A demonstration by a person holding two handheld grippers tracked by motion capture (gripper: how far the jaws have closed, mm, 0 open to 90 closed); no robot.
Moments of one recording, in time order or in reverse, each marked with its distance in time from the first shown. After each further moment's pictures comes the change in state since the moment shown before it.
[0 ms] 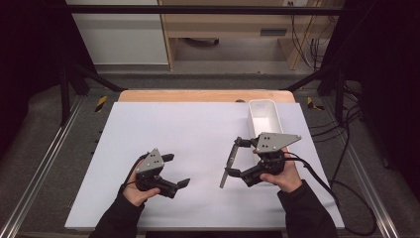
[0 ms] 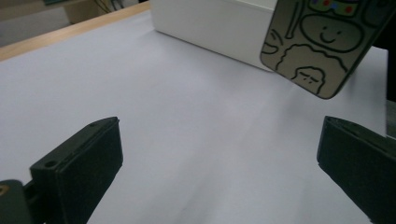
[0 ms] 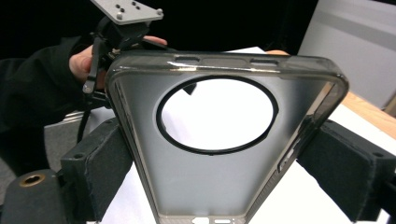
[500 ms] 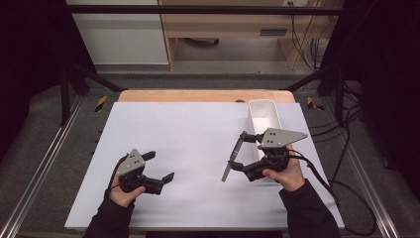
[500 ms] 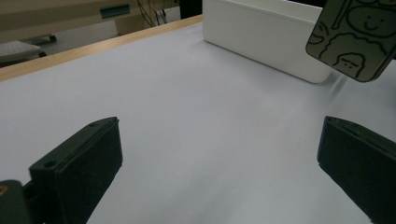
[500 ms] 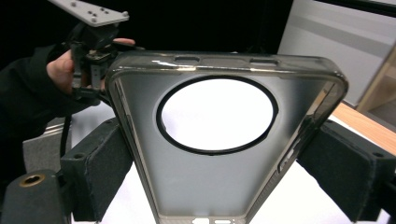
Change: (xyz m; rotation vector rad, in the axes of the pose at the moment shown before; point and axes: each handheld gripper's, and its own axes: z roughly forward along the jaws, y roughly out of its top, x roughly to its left) left arm 0.017 -0.019 -0.031 -0.070 0.139 -0.050; right arm -0.004 0.005 -0.009 -0.023 -0.077 0.032
